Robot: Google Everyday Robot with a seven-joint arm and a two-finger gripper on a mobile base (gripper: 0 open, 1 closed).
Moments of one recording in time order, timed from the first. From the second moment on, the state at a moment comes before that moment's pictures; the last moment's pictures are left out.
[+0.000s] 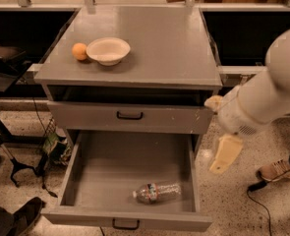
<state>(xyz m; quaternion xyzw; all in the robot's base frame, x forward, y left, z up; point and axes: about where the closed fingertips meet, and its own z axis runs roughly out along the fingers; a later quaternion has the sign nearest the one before) 0.444 -0.158 0.826 -0.64 0.74 0.05 0.20</state>
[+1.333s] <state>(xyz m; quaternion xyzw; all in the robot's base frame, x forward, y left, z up) 0.502 -0.033 0.540 -0.71 0.66 0.08 0.22</state>
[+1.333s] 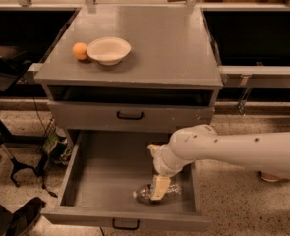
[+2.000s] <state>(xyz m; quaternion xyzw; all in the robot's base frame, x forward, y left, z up) 0.515 -0.033 0.454 -0.72 0.67 0.07 0.19</state>
